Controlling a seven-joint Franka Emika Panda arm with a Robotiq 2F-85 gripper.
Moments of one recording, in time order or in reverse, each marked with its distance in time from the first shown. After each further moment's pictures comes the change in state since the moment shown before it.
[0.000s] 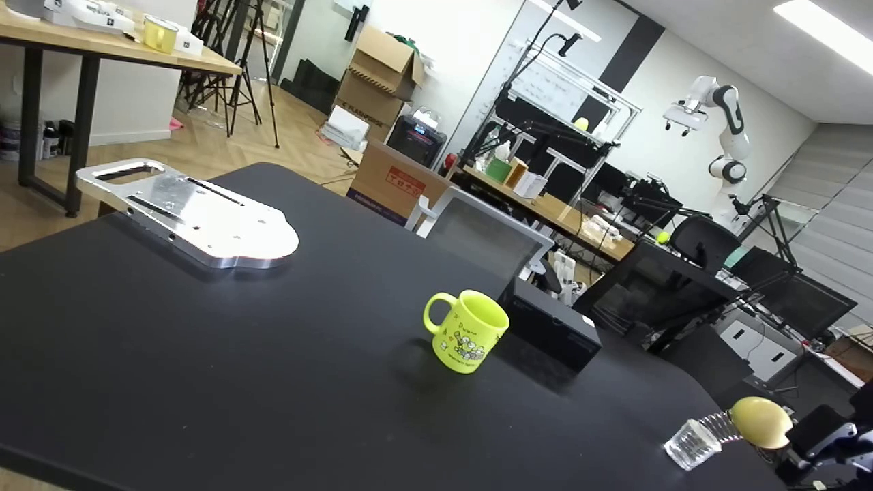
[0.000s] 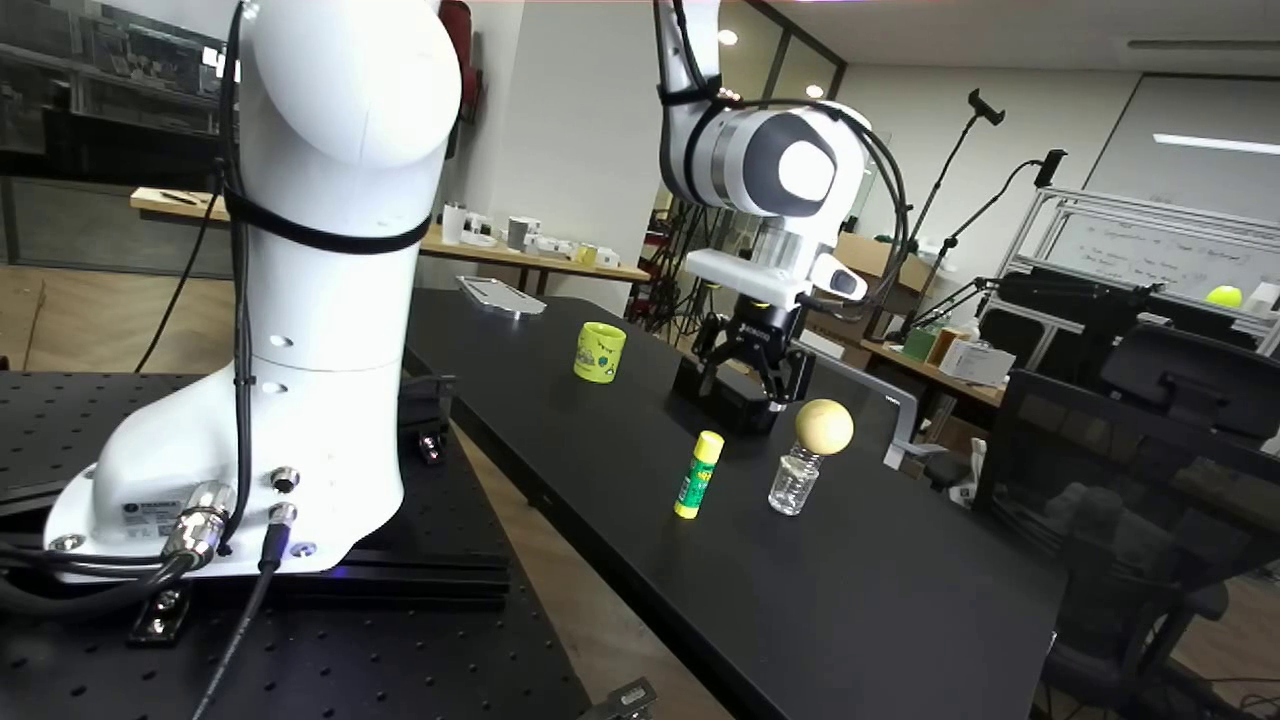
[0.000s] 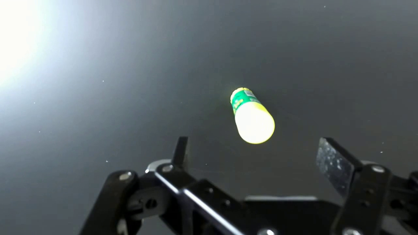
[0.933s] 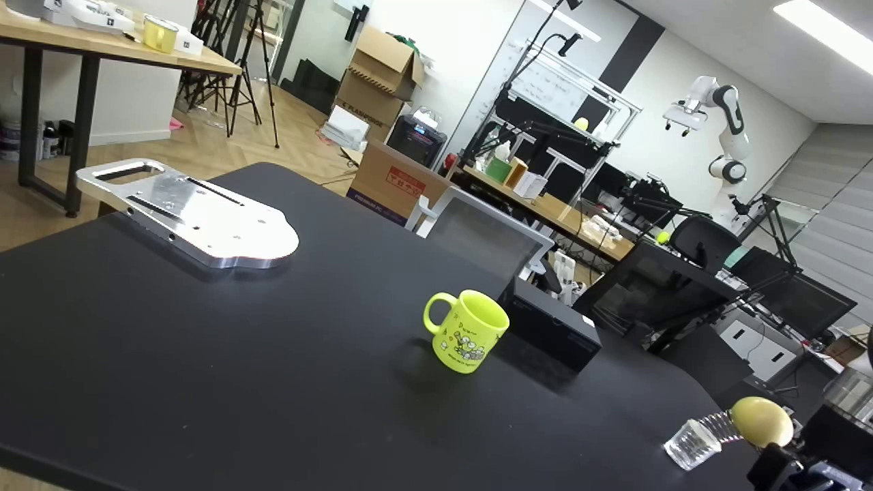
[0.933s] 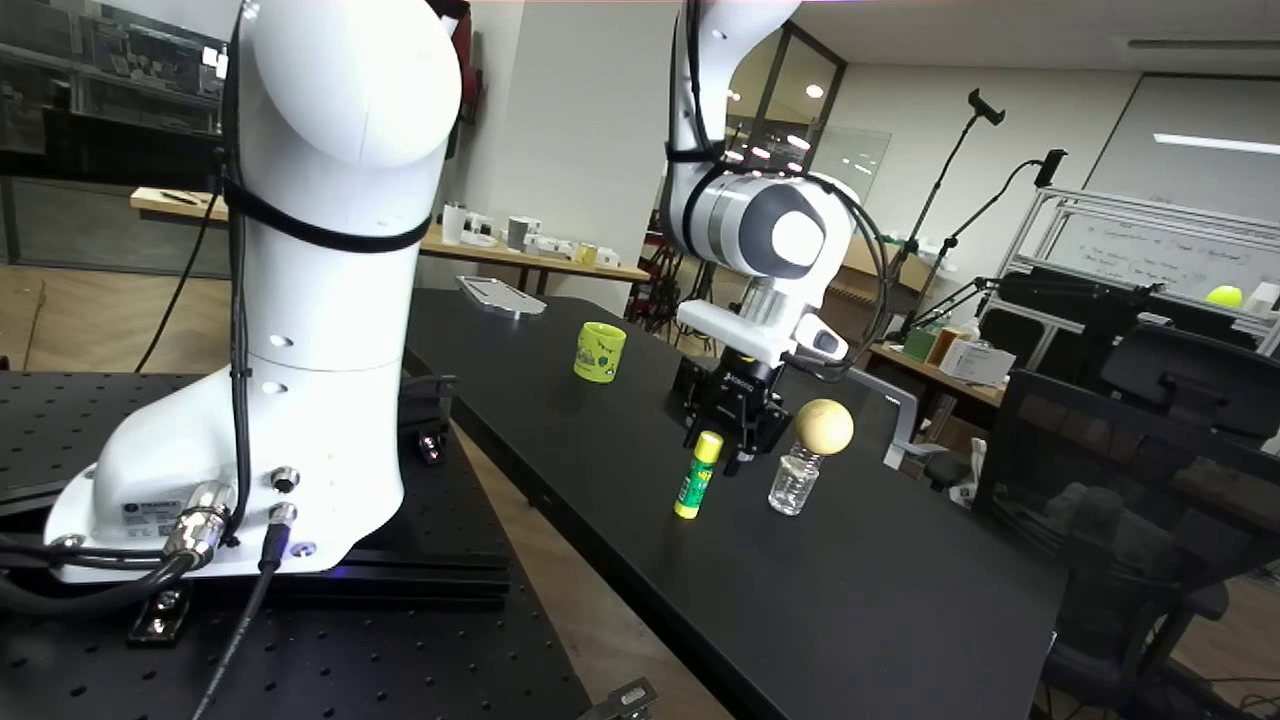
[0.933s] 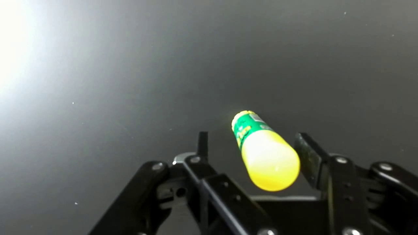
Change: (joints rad) arm 0.000 0.205 0.004 0.063 0.002 0.049 0.005
